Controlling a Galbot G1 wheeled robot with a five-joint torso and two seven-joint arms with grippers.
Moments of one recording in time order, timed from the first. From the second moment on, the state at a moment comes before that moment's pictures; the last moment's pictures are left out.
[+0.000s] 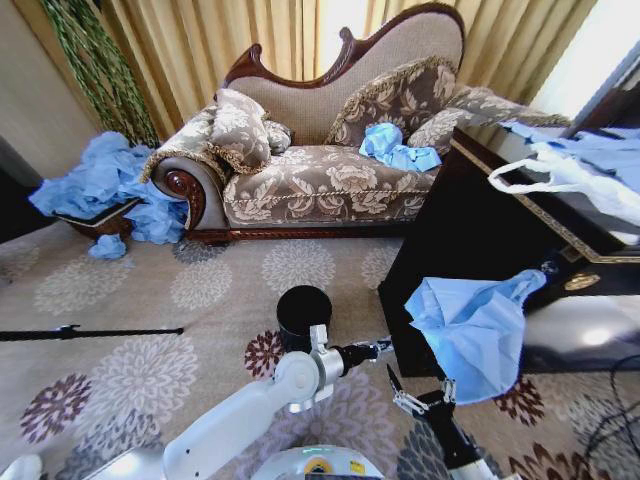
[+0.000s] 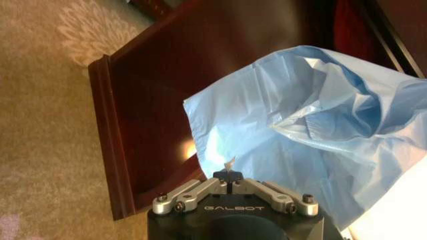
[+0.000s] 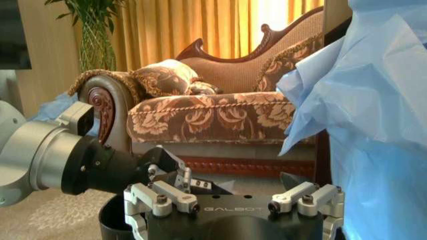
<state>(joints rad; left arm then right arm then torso) 0.82 -1.11 0.38 -1.91 -1.43 0.34 -0.25 -1.99 1.47 0.70 2.18 0.23 0.35 -0.38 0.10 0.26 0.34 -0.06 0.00</state>
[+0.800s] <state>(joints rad) 0.65 -1.18 0.43 -1.77 -1.32 0.34 -0.24 -1.97 1.46 0.69 2.16 0.23 0.33 -0.35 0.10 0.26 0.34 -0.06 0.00</state>
